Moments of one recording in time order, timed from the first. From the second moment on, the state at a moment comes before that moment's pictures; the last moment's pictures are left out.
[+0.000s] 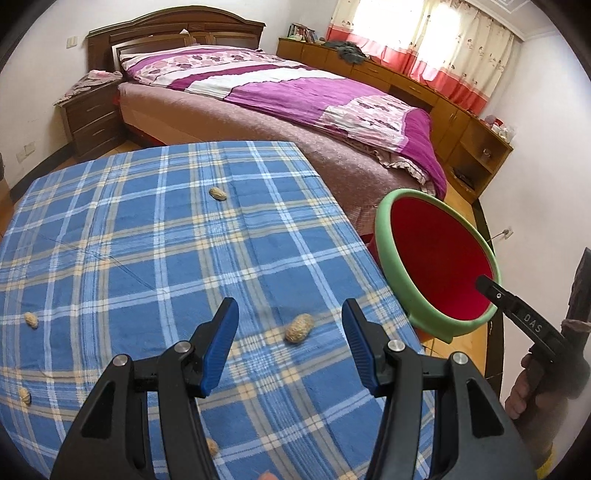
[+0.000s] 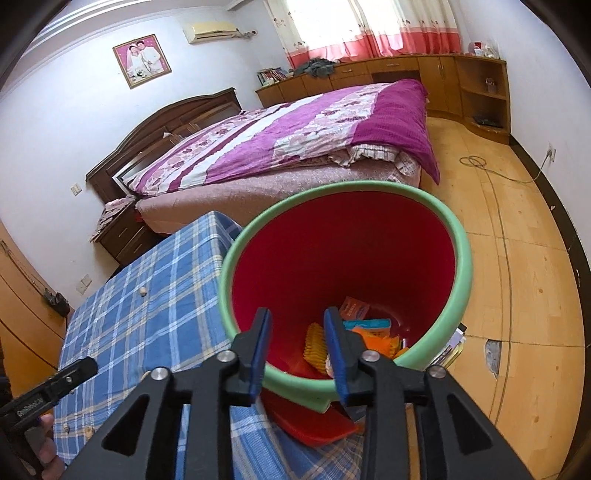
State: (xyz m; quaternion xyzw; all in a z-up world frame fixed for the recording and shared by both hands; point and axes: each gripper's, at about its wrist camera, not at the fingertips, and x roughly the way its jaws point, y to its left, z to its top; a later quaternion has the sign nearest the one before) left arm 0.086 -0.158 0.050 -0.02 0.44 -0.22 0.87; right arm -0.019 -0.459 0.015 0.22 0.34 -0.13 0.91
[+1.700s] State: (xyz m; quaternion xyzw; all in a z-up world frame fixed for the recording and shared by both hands) left arm 0.001 -0.107 0.079 -0.01 0.35 -0.18 0.92; right arm -0.103 -0.329 0.060 0.16 0.30 -0.08 0.94
